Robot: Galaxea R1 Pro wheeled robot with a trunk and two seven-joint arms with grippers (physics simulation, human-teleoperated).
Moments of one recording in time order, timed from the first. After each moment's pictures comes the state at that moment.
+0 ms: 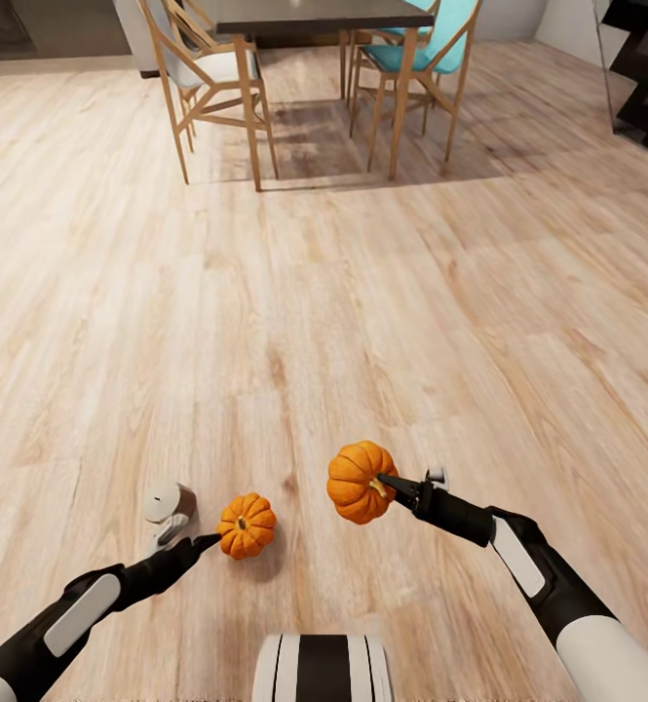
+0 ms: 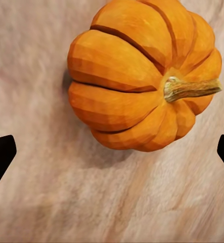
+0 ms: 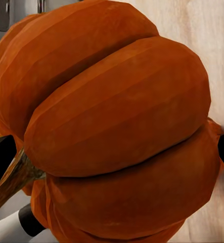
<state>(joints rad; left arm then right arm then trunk) -0.49 0.37 -0.43 -0.76 1.24 0.43 -0.23 -0.60 -0.18 0.11 -0.81 -0.73 0.67 1.05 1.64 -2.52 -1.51</state>
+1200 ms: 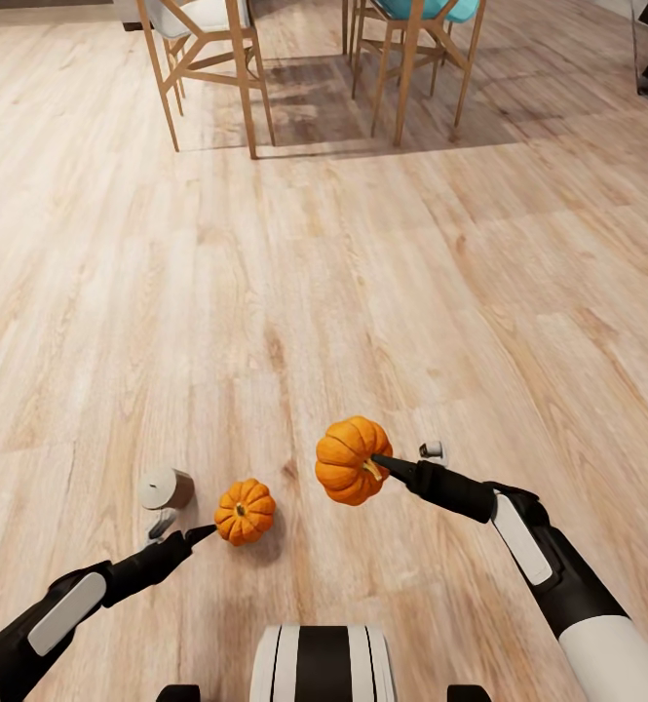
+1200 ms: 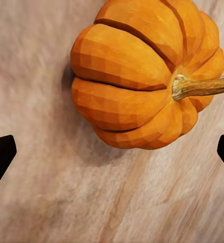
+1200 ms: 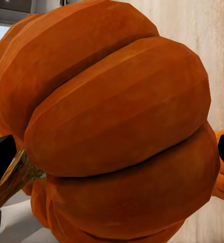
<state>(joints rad) -0.49 0.41 -0.42 -0.76 1.24 0.43 -0.38 -0.58 -0.18 0.11 -1.08 -0.74 0.72 1.04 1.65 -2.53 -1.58</state>
